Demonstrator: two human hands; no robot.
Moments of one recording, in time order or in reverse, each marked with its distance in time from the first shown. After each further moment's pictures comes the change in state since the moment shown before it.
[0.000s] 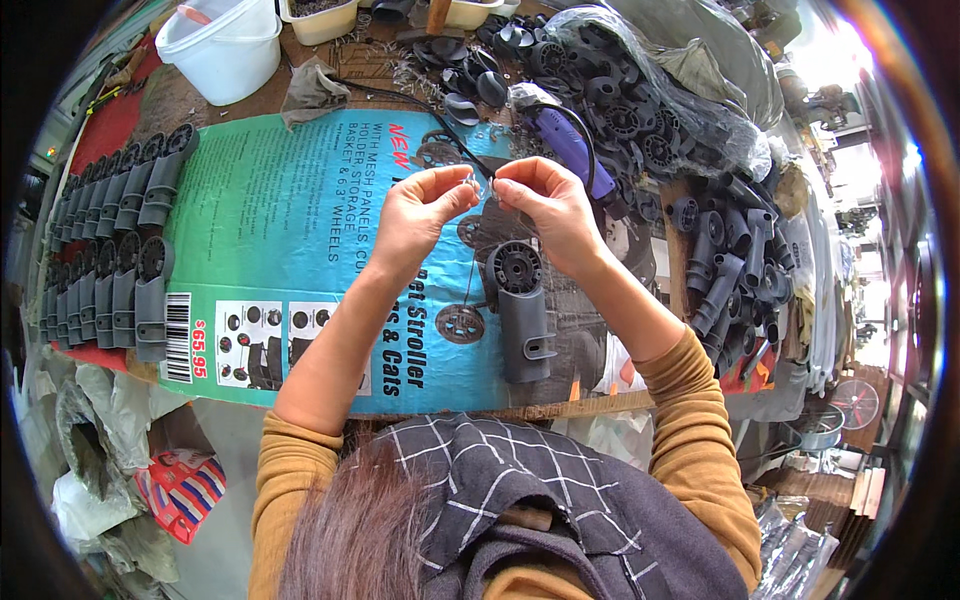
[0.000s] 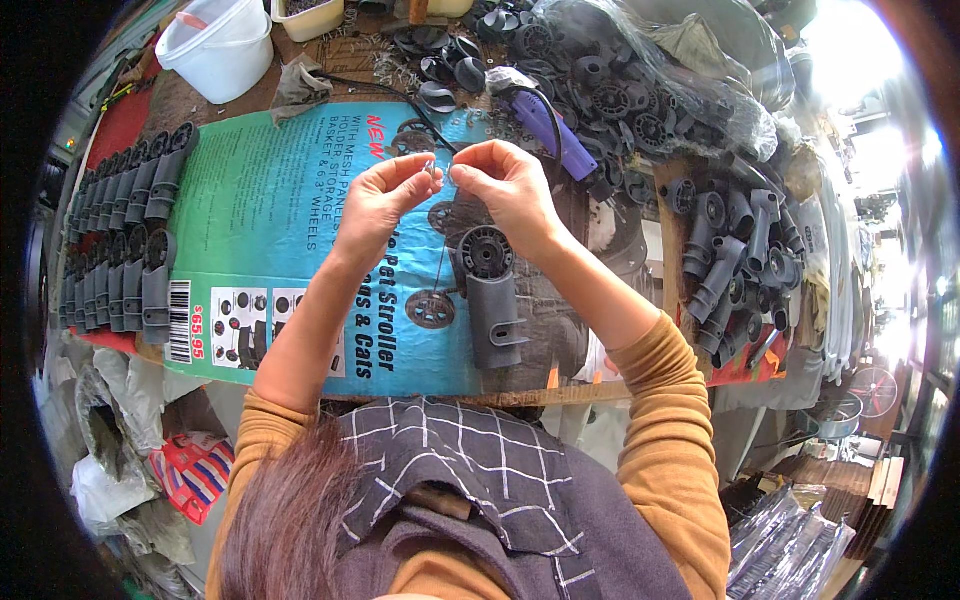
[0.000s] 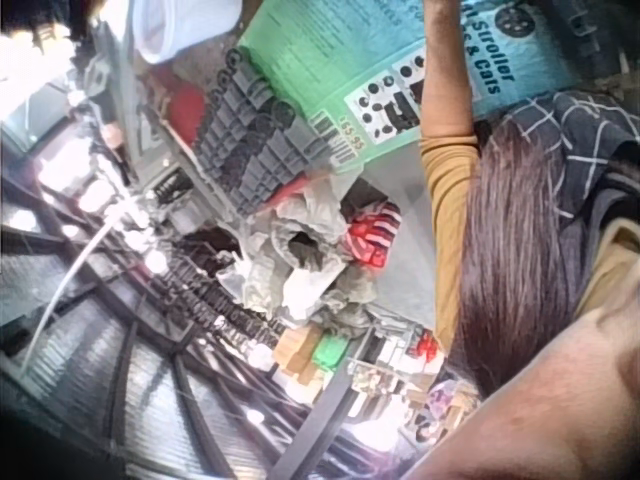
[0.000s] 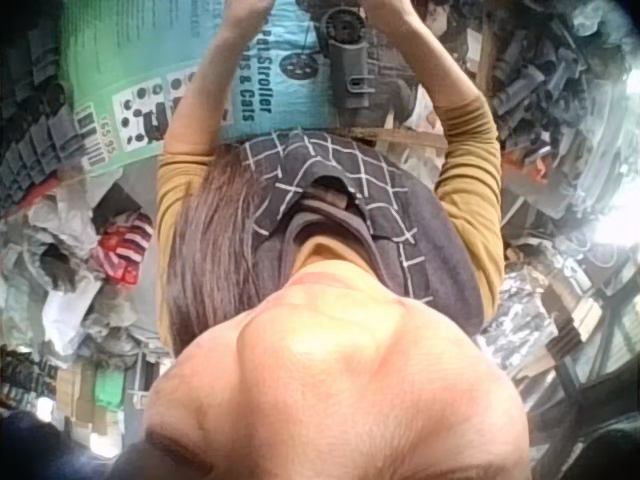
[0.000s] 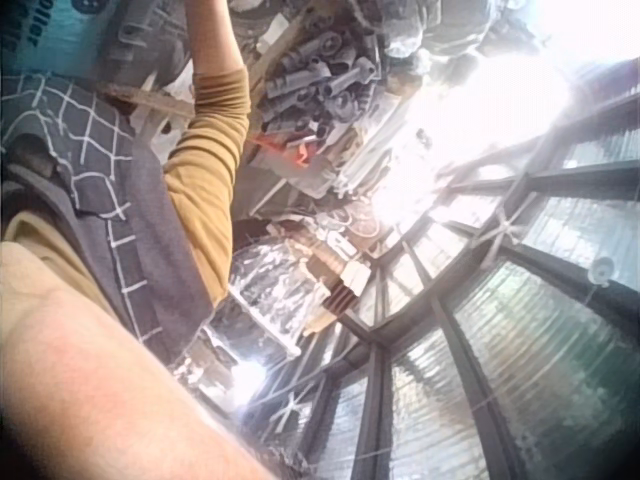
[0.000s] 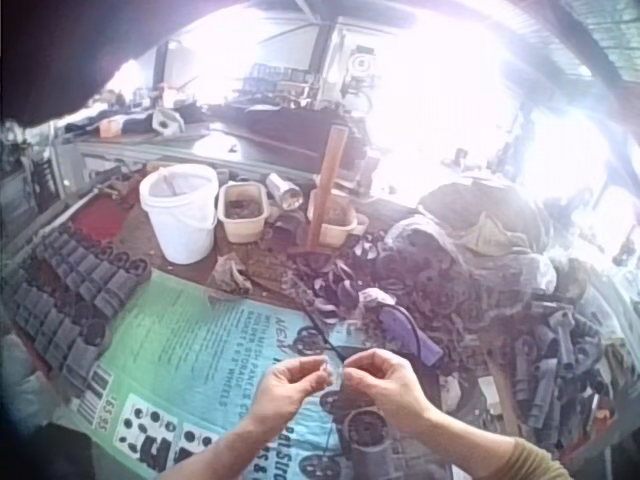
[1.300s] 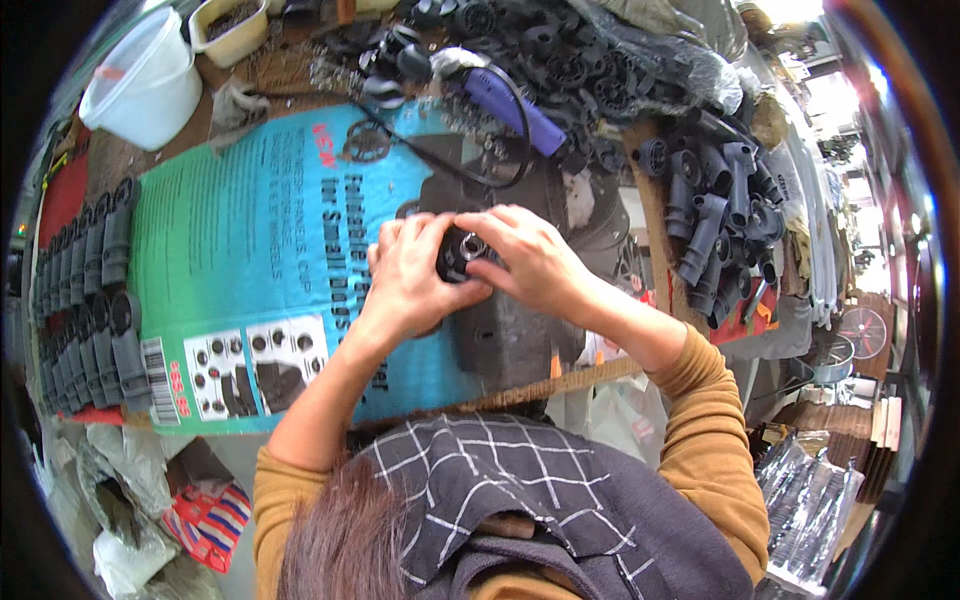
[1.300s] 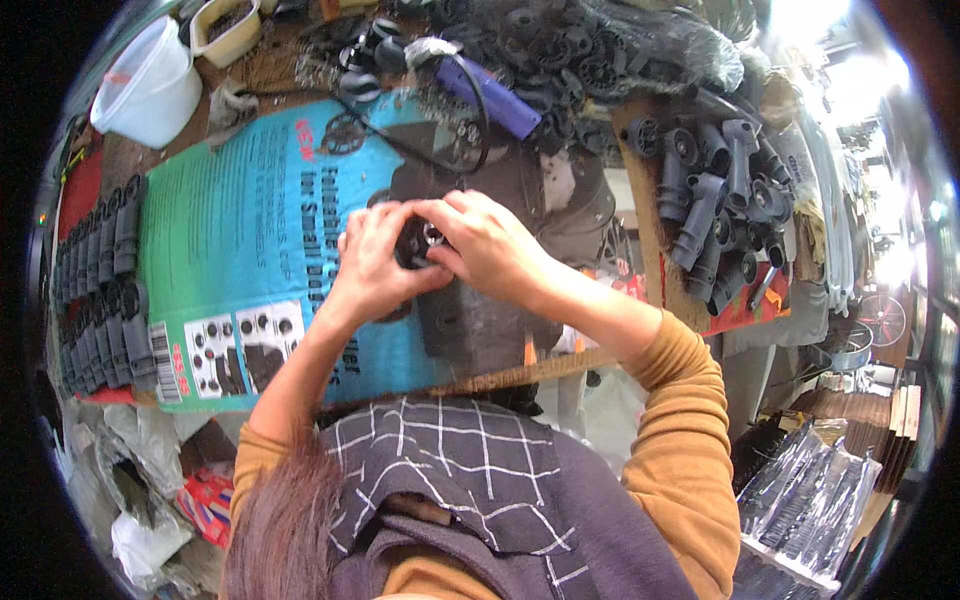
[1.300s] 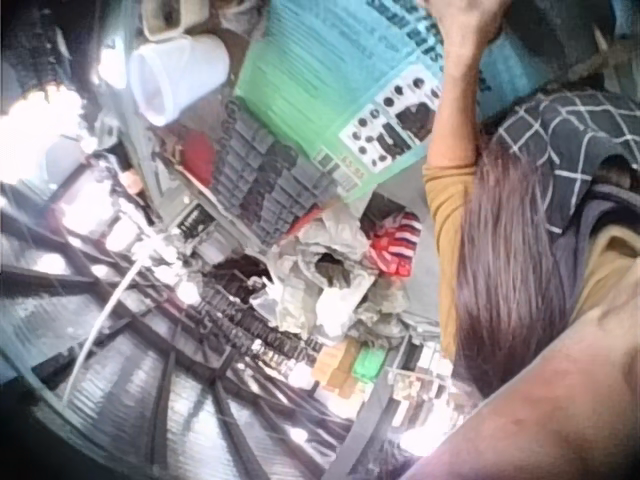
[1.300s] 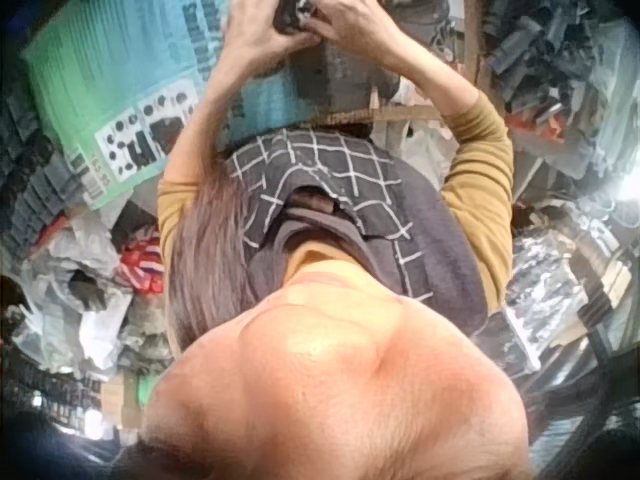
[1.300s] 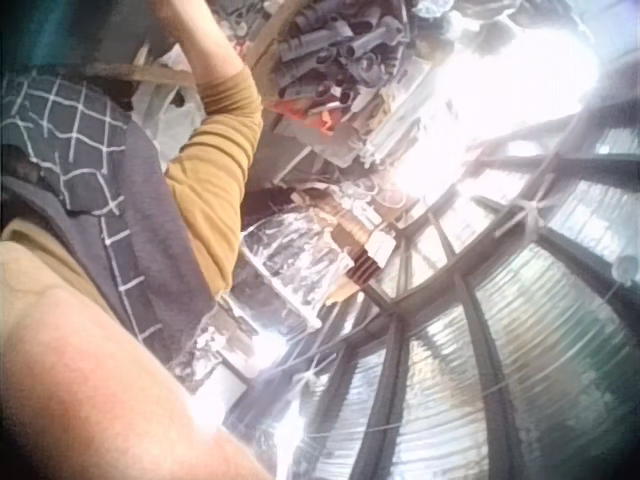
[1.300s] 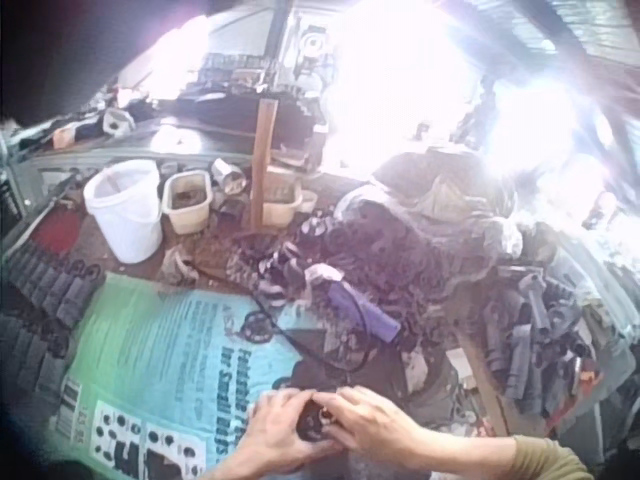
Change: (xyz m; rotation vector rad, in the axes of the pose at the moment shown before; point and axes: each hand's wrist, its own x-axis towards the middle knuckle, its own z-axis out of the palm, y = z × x) left_hand -0.053 -0.014 0.049 1.315 -0.205 0.121; right_hand -0.072 0.001 -0.024 -1.055 -0.193 -0.417
